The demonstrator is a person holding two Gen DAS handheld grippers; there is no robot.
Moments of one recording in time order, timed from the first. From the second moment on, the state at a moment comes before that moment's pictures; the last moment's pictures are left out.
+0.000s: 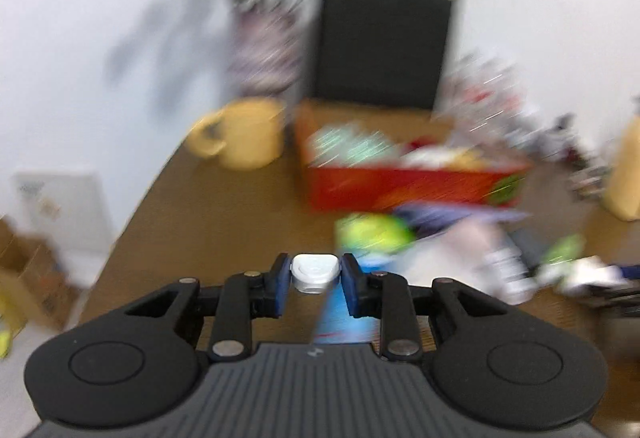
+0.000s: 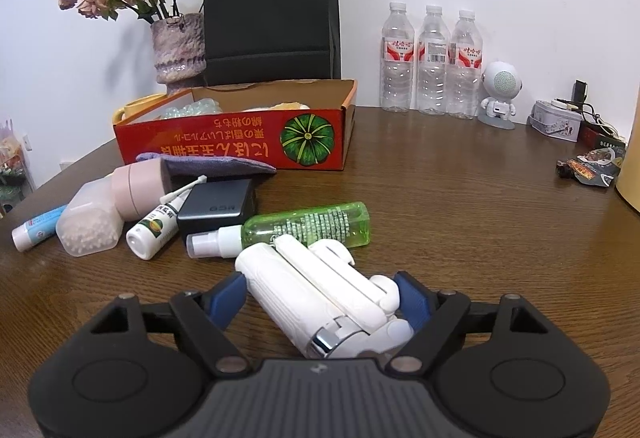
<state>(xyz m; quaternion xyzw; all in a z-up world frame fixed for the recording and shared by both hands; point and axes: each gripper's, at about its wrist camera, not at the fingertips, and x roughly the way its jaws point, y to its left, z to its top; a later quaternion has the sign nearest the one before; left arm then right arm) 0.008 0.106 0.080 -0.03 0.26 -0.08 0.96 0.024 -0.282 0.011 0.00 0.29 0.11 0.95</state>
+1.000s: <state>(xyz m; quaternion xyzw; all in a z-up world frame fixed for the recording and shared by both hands) -0.039 0.003 0.001 0.03 0.32 -0.16 0.94 -0.017 -0.244 0.015 0.10 0.32 0.20 0.92</state>
